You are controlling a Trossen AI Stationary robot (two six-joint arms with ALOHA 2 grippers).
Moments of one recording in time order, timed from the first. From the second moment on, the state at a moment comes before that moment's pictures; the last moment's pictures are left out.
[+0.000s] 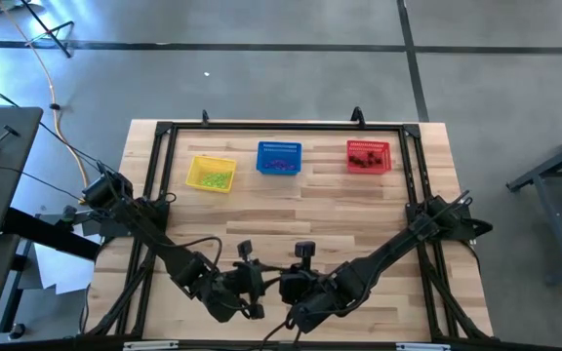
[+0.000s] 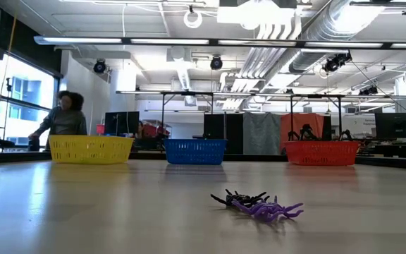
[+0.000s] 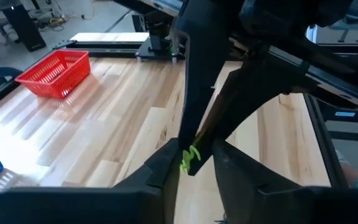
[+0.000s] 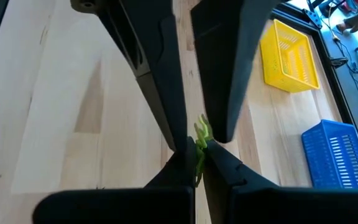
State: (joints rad) left arm -0.70 1.74 1.23 -0.09 -0.87 -0.39; right arm 0.61 2.05 1.89 -0.89 0.71 0.31
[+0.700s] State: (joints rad) left arm -0.69 1.74 1.23 -0.14 -0.84 -0.44; right arm 0.61 2.05 1.89 -0.88 0.59 0.36
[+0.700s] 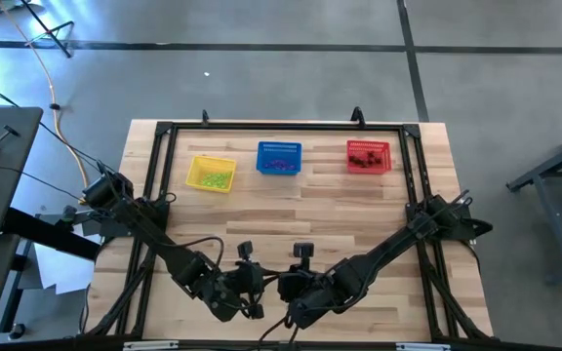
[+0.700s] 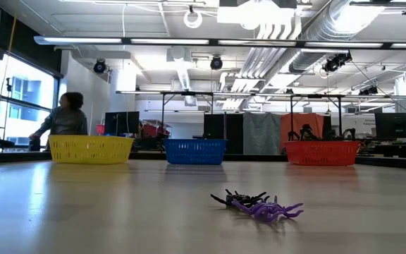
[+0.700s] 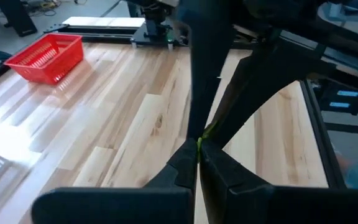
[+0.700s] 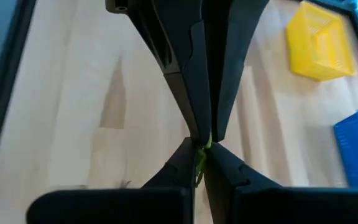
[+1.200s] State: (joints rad) left arm -0.69 1.74 1.23 -0.14 -0.82 -0.47; right arm 0.60 2.05 1.89 -0.89 0.56 0.36
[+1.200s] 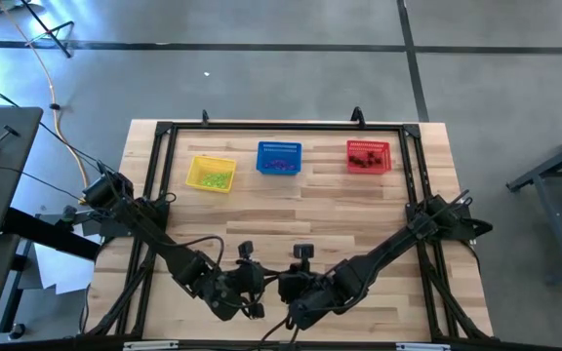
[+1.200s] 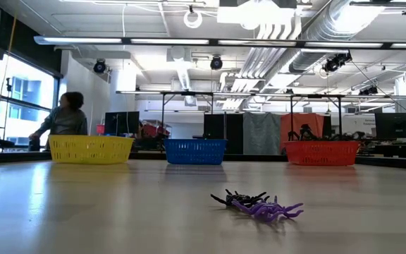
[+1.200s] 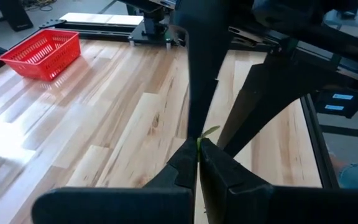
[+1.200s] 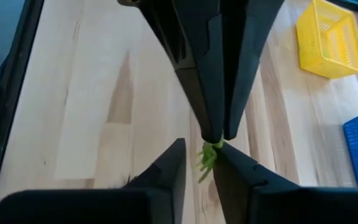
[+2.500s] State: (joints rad) left arm -0.35 1.71 1.18 -1.57 -0.85 -1.24; right arm 0.62 1.97 1.89 -1.28 0.55 0.67
